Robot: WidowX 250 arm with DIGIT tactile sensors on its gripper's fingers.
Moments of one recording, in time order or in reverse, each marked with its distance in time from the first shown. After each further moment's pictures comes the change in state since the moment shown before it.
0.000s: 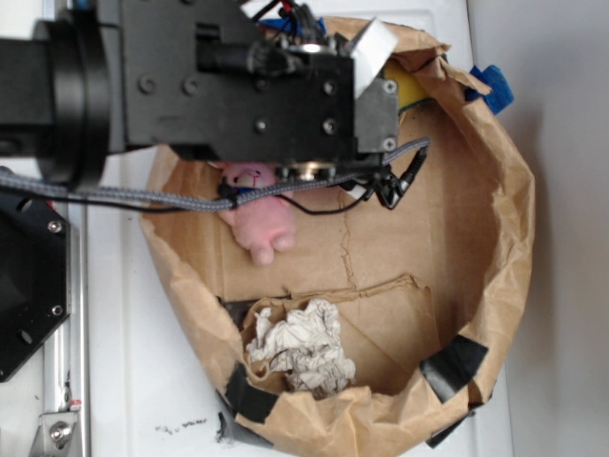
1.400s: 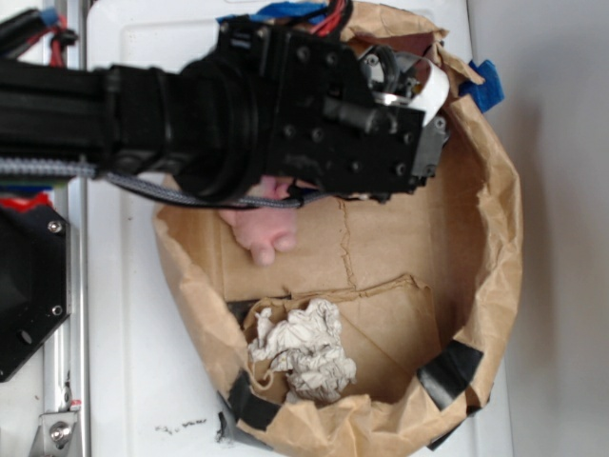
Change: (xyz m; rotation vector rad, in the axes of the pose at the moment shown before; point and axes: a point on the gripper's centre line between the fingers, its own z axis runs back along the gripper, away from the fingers) arm 0.024 -0.007 -0.041 0.118 -0.133 0.066
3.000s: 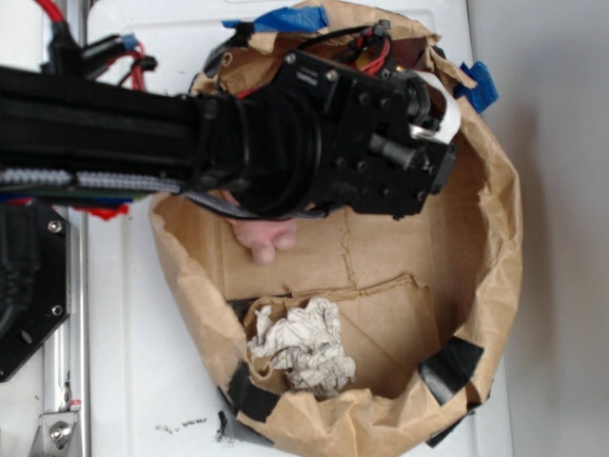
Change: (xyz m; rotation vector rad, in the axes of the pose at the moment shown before) arm 0.003 -0.002 -0.026 0.075 -0.008 0.041
